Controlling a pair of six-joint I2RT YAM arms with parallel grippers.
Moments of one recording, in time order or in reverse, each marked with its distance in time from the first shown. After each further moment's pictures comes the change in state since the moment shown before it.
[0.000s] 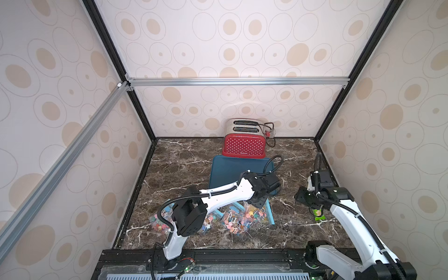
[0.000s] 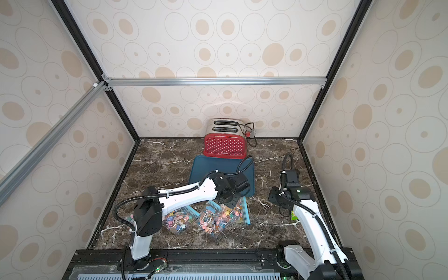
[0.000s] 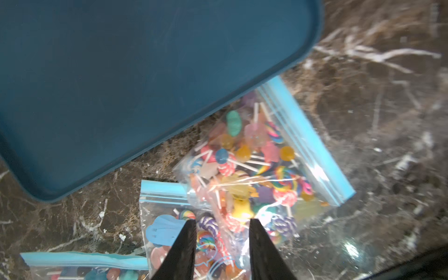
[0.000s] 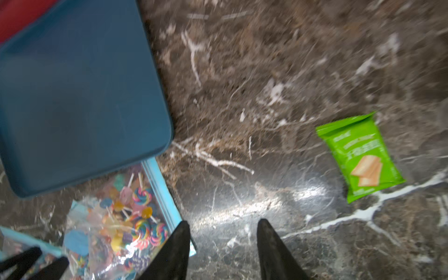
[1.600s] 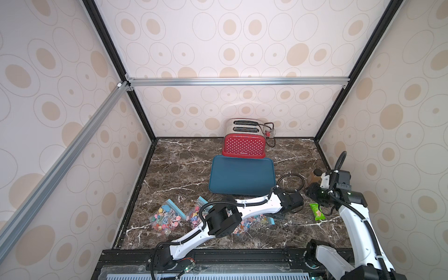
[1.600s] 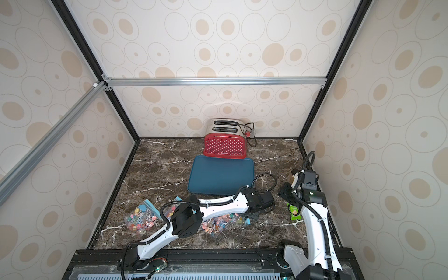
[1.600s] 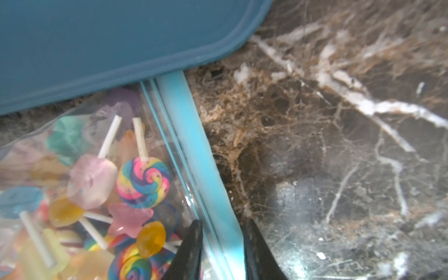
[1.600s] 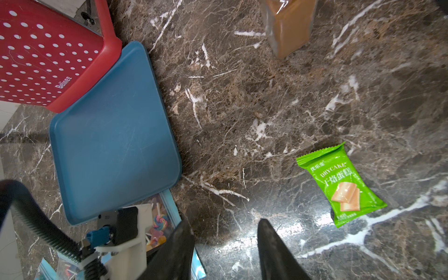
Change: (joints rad) left arm -0.101 0.468 0.406 -0.088 -0.055 -0.446; right arm -0.216 -0.046 -0.011 0.055 -0.172 -0.083
